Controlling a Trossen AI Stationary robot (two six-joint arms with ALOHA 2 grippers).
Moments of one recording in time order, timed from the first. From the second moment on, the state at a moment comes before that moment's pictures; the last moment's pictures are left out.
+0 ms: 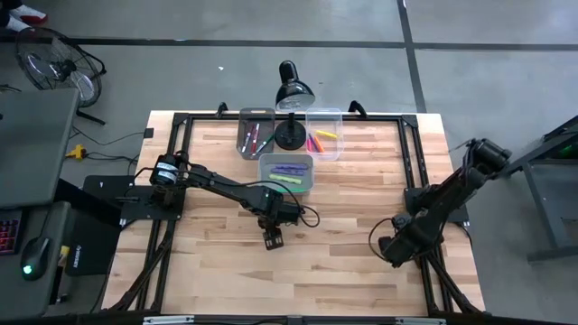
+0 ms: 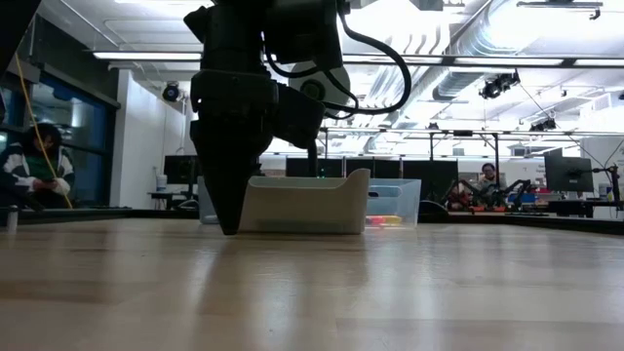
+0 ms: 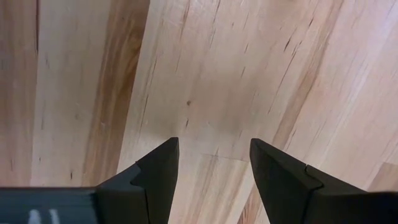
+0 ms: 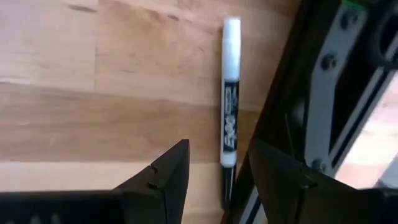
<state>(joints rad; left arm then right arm) -0.18 1.98 1.40 -0.81 0.12 -0.45 0.83 1.39 0.67 -0.98 -0.26 2.18</state>
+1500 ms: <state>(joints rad) -0.18 1.98 1.40 -0.78 0.12 -0.45 0.82 1.35 0.51 -0.62 -0.23 1.96</state>
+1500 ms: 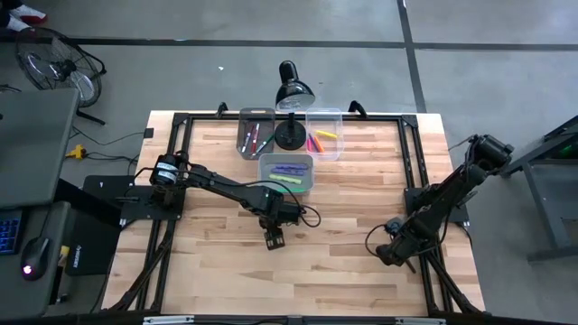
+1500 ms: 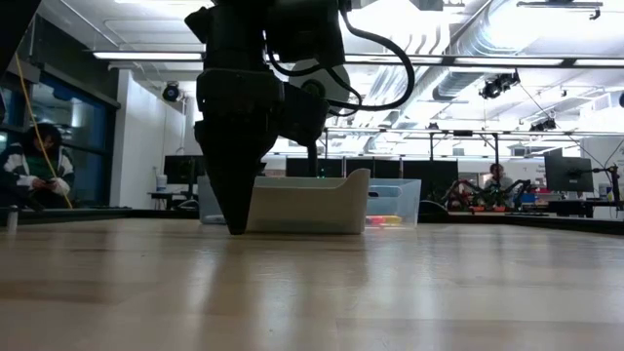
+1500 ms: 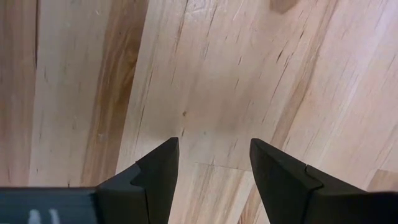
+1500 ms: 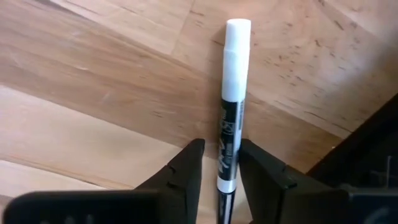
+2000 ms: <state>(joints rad) -0.18 1.98 1.40 -0.78 0.12 -0.46 0.82 1.34 0.51 -0.61 -0.23 1.95</state>
